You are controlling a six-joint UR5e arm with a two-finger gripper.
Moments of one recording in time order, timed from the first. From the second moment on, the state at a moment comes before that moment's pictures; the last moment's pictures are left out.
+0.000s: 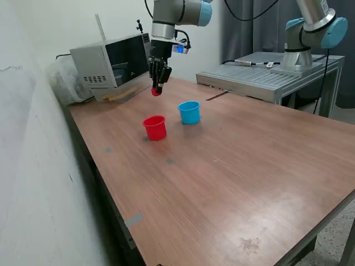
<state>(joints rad) -0.22 -0.97 1.40 -2.34 -1.55 2.94</state>
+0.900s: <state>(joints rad) -0.22 -0.83 1.31 -2.35 -1.55 2.94</state>
